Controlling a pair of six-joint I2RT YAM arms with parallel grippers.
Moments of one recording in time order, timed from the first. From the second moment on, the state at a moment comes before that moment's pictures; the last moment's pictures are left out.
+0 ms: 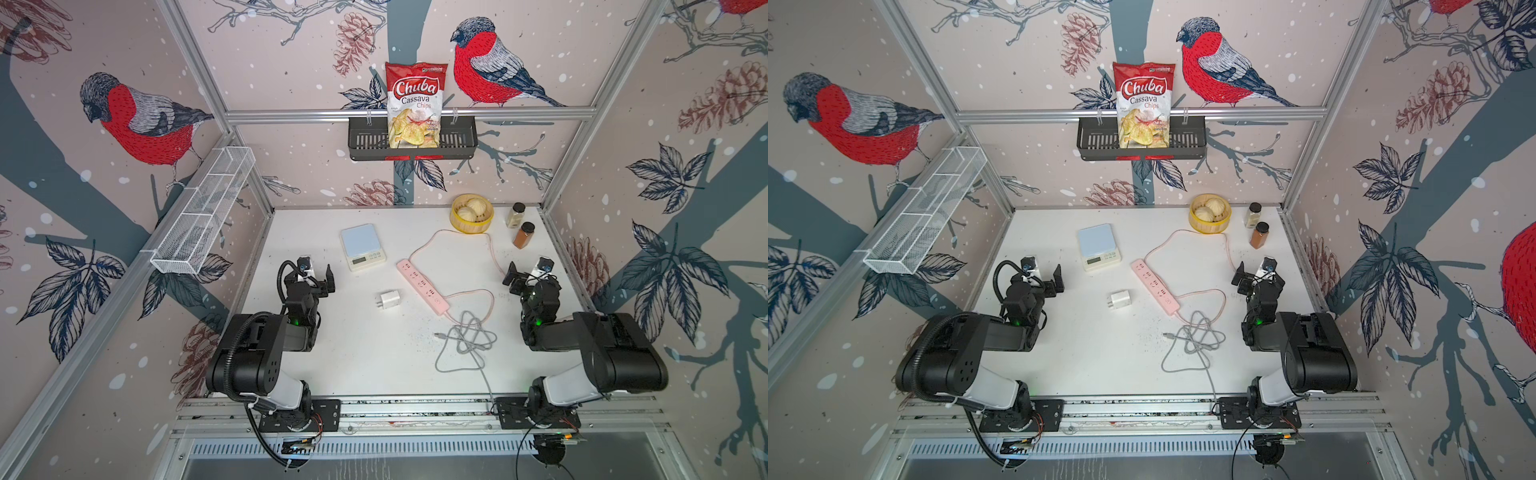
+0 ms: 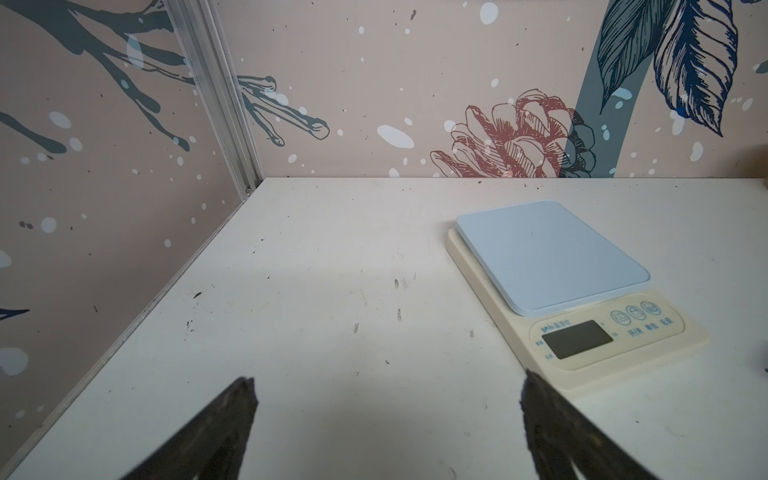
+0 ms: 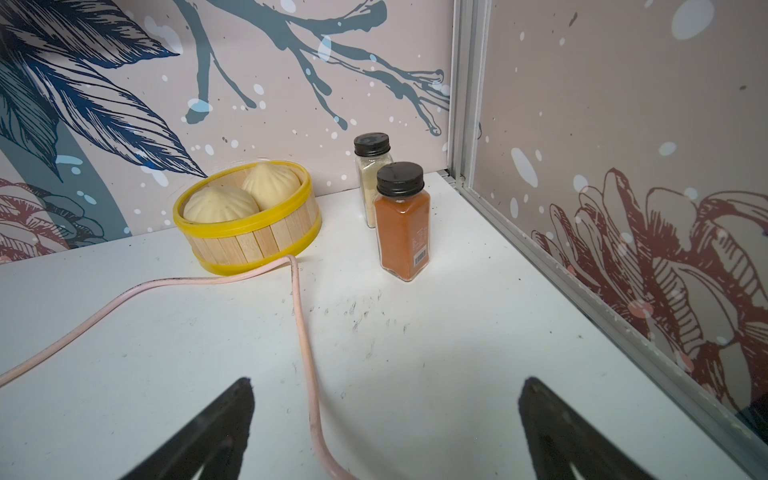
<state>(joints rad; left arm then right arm) -0.04 1.52 0.26 1.08 -0.11 0.01 0.03 1.51 0.23 1.11 0.20 0.08</state>
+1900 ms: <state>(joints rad) -0.47 0.97 0.52 -0.07 0.14 -0.29 0.72 1.42 0.60 -0.37 0.31 0.74</state>
